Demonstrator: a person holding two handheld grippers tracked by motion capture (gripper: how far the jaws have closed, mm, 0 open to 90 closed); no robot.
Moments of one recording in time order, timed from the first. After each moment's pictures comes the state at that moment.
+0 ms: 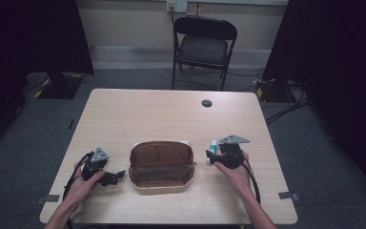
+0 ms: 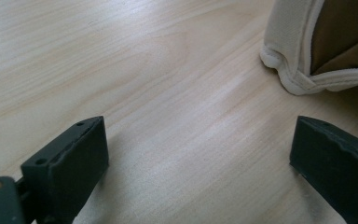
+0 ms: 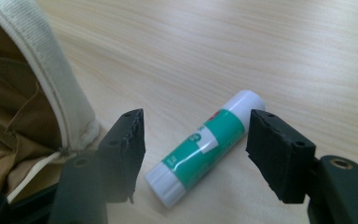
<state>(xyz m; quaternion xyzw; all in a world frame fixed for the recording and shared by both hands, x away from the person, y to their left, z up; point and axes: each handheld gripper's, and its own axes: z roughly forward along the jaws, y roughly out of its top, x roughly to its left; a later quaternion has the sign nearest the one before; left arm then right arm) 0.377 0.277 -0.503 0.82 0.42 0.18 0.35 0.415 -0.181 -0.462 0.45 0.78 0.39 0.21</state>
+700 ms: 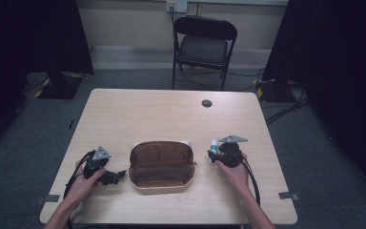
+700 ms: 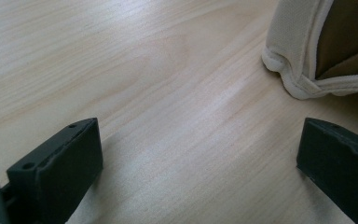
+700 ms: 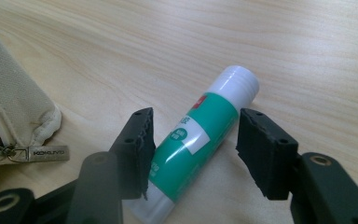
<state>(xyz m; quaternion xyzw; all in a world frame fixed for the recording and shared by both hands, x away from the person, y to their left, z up) 0.382 0.276 -0.503 0.83 0.41 0.17 0.35 0.430 -0.187 -0.484 0.47 0.78 0.36 0.20</state>
